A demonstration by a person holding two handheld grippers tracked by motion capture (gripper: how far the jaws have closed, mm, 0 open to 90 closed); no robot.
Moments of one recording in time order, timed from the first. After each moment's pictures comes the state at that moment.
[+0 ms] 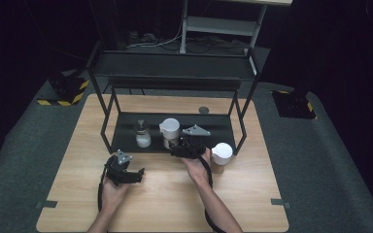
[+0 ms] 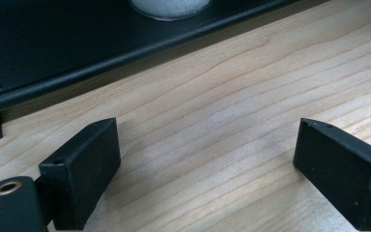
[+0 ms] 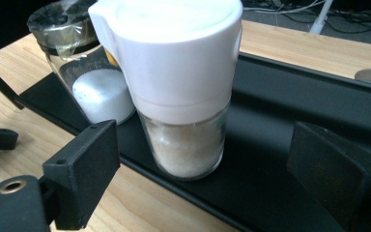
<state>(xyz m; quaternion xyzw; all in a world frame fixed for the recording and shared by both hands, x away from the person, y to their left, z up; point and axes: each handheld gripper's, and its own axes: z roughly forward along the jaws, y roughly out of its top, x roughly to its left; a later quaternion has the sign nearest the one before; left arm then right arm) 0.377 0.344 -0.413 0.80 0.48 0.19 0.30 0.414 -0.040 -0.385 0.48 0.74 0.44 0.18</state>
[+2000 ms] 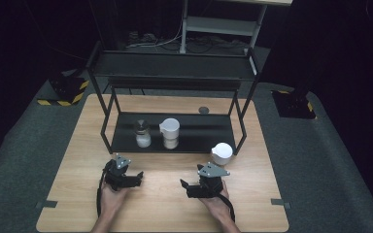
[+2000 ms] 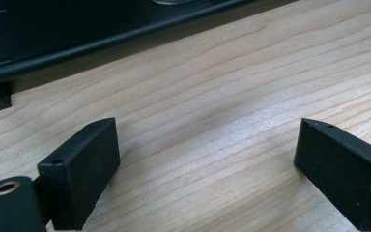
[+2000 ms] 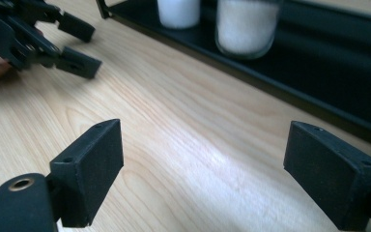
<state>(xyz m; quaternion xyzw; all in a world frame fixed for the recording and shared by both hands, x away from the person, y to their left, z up) 0.360 0.342 -0.412 0.80 0.49 0.19 0.30 0.321 -0.114 -0.427 0.39 0.78 0.46 0.14</state>
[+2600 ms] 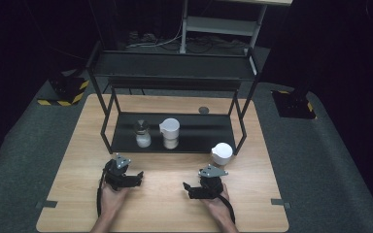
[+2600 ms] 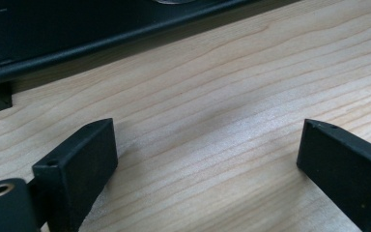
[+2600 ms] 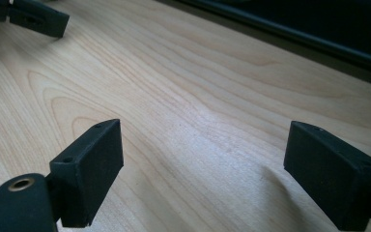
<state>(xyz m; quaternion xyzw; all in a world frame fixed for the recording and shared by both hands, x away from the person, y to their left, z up) 0.363 0.342 -0.412 0.80 0.49 0.19 0.29 0.335 -0.109 -0.442 0.41 0.80 0.42 0.12</state>
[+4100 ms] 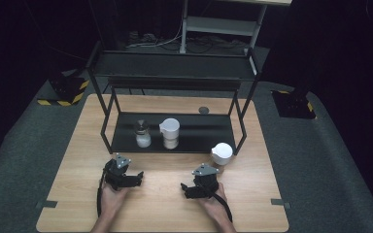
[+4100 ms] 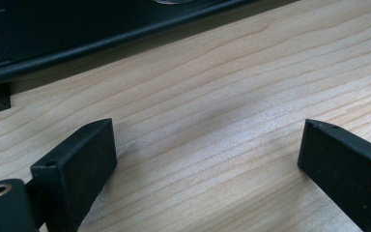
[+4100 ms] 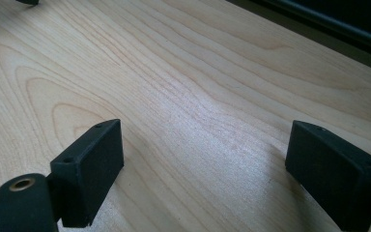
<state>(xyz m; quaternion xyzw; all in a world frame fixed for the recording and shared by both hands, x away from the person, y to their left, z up) 0.363 0.342 -0.412 0.80 0.49 0.19 0.29 0.343 -0.086 -0.434 0.41 0.82 0.37 0.13</state>
